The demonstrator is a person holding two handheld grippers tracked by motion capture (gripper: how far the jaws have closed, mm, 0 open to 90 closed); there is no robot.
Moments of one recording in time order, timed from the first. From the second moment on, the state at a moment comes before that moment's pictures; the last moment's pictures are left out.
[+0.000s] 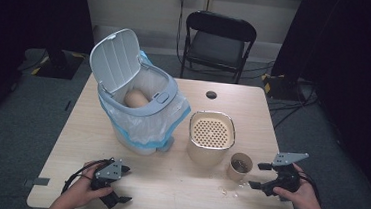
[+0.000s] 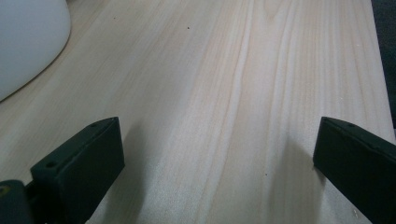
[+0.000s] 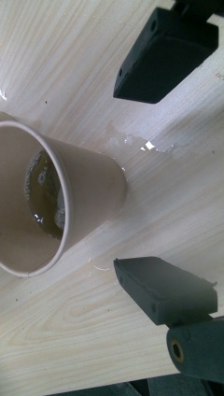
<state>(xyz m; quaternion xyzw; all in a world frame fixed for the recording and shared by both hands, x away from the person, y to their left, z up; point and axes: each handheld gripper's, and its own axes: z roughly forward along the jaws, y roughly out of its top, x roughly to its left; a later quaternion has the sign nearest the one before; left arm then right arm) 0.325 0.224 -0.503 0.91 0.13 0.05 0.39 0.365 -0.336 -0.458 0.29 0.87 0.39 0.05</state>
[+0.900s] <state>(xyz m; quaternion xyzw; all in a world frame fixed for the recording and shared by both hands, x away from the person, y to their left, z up) 0.325 0.224 -0.503 0.91 0.13 0.05 0.39 0.375 -0.310 -0.470 0.27 0.86 0.42 0.04</state>
